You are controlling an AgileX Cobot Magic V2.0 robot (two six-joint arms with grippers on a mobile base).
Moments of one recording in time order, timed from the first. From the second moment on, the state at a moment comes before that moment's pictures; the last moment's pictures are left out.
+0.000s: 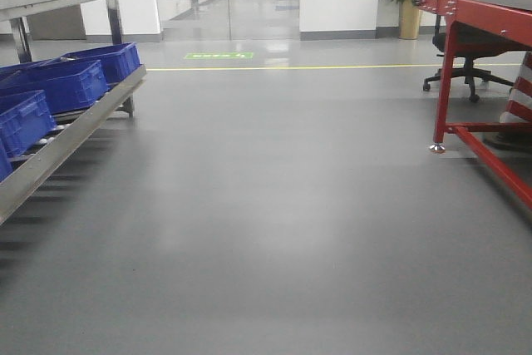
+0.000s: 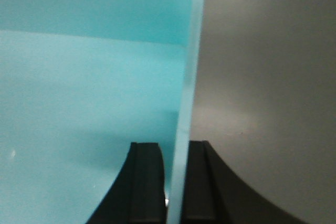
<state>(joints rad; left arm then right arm) -0.50 1.54 -2.02 -0.04 1.23 -0.22 0.26 1.46 -1.91 0.11 1.21 0.08</state>
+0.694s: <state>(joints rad) -0.50 1.54 -2.02 -0.04 1.23 -0.22 0.26 1.46 -1.91 0.11 1.21 0.08</state>
